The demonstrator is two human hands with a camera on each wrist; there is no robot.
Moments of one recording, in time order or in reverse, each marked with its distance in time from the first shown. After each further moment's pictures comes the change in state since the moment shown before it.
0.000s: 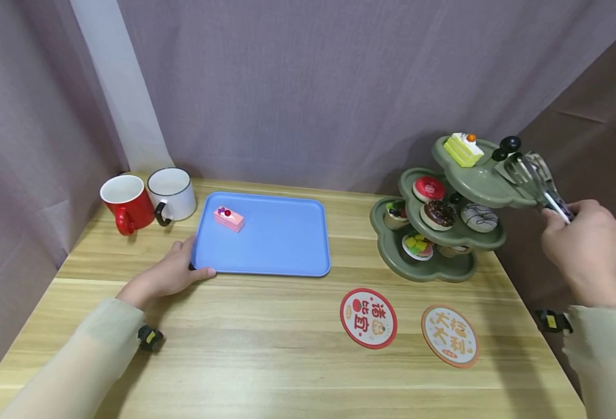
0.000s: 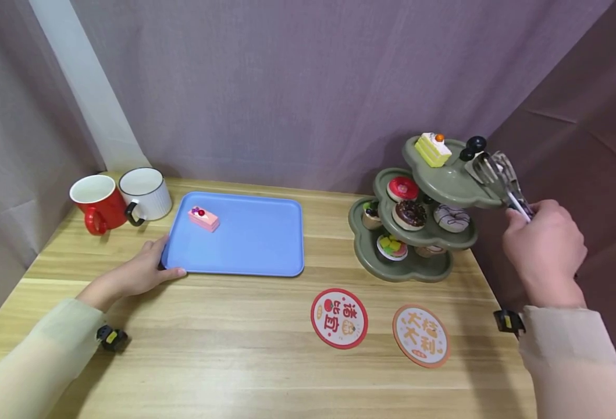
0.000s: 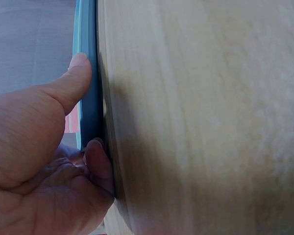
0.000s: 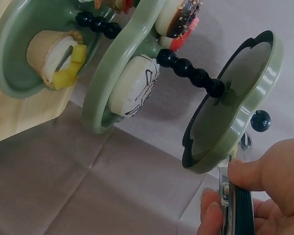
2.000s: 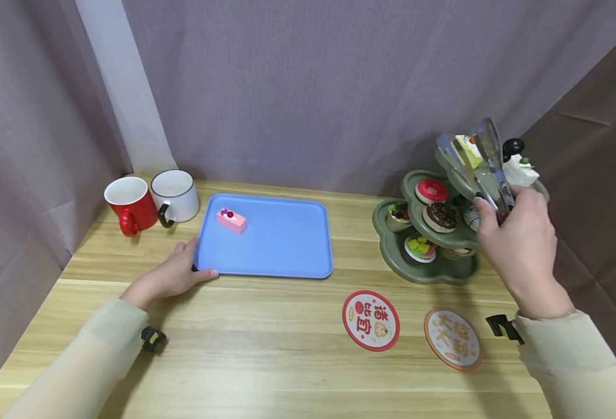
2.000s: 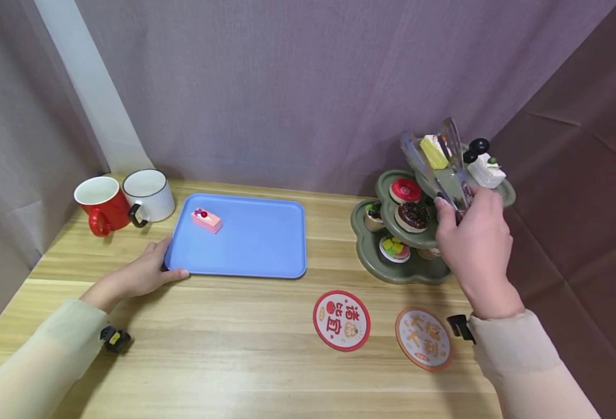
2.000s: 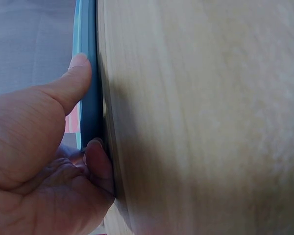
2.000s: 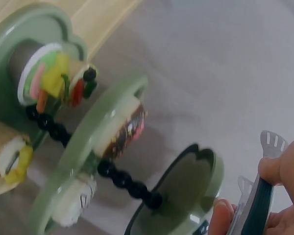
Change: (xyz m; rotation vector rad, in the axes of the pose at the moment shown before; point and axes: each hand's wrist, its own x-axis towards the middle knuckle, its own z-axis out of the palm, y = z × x) left_hand 0.000 -0.001 0.001 -0.005 0.005 0.009; right_hand -0.043 -0.087 0.020 0.296 0.196 -0.239
